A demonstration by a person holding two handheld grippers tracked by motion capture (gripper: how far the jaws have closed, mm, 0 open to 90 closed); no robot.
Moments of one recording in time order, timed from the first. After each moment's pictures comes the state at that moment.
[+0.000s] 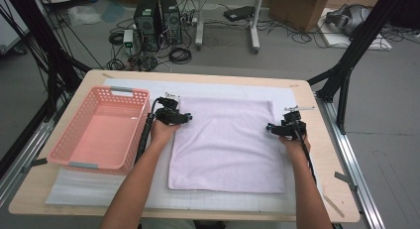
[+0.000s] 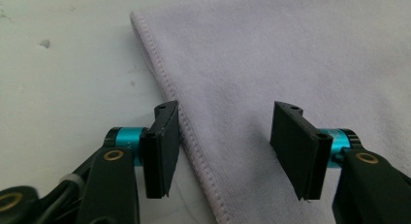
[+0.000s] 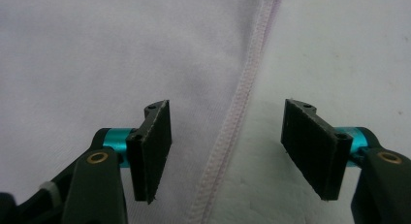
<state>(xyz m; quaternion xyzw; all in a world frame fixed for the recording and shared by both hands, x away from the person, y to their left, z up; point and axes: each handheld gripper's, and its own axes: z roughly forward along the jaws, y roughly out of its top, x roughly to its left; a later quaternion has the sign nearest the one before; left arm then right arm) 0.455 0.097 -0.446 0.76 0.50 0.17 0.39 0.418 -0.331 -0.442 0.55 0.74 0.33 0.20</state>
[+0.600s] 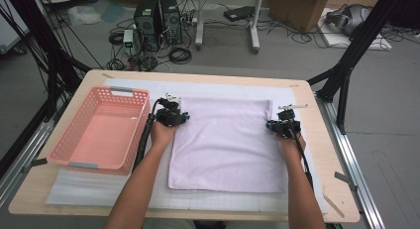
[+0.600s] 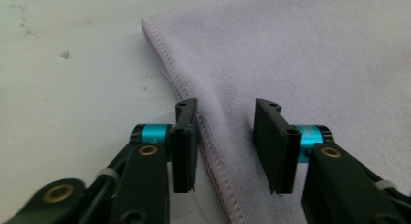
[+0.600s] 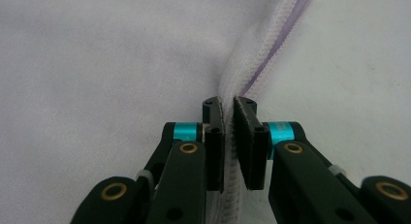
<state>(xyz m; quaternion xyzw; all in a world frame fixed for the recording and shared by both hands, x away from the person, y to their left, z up) 0.452 0.095 -0.449 0.75 0.50 0.20 0.39 0.422 -0.315 -0.441 0.54 0.75 0.33 0.19</state>
